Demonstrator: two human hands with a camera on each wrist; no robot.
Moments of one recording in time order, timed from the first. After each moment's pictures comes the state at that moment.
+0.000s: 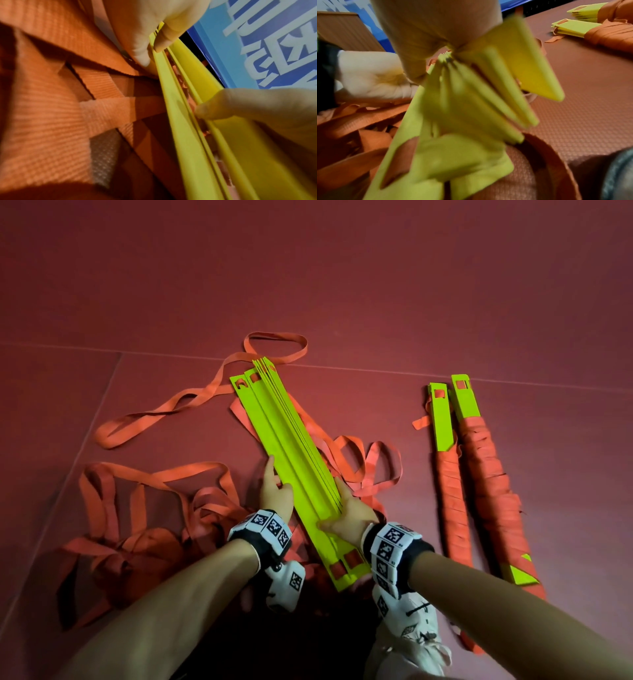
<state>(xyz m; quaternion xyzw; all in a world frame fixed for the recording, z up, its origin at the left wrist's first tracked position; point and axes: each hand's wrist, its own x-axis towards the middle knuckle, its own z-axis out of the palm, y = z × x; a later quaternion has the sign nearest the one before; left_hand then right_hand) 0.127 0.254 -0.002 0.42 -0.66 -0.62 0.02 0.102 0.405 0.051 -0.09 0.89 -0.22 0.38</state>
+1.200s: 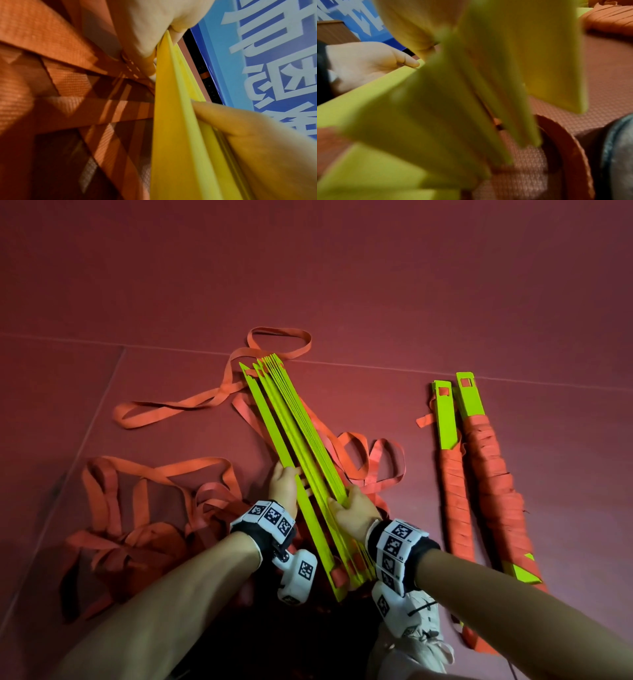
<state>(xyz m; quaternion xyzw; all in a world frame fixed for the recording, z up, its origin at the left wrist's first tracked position) 0.112 0.260 0.007 0.46 -0.48 -0.75 0.02 0.102 0.400 0.052 -0.01 0.89 -0.27 0.36</state>
